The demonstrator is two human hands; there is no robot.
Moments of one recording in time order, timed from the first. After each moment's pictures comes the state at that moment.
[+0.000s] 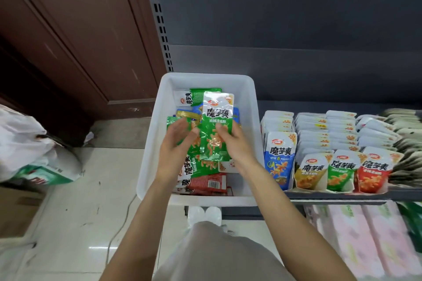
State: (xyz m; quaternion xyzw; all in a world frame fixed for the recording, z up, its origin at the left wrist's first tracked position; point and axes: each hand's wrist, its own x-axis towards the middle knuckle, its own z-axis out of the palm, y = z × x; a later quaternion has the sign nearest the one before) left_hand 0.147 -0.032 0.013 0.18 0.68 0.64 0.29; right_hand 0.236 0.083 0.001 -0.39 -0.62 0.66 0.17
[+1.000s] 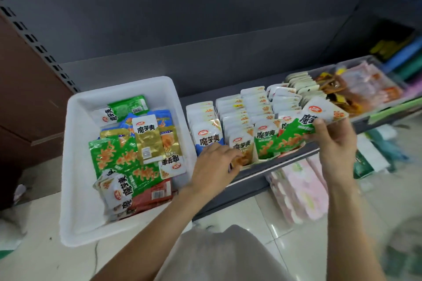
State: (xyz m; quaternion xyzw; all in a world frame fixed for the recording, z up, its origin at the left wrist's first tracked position) left_hand 0.301 0.063 0.000 0.72 0.64 0.22 0.15; right_hand 0.510 0.147 0.051 -0.49 -0.55 0.39 0.55
